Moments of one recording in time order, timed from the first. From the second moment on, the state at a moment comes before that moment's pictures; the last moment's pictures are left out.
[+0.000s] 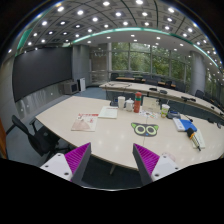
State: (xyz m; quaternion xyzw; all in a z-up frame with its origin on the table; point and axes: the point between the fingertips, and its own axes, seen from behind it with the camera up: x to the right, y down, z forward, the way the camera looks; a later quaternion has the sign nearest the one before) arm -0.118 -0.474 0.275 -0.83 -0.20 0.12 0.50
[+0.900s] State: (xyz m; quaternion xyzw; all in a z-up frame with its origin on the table) arm 0.169 -0.330 0.056 -0.89 -0.10 -0.03 0.45
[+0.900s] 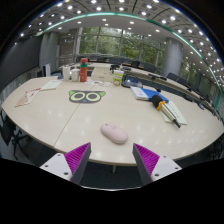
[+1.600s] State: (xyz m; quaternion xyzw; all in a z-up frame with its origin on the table) arm 0.199 -0.173 -0.008 -0.89 -0.08 0.03 0.45
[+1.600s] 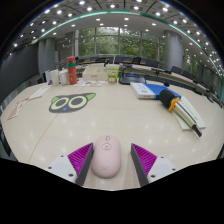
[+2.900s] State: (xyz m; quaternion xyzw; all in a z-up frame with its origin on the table) arm -0.034 0.024 0.064 -0.88 -0.04 0.01 0.48
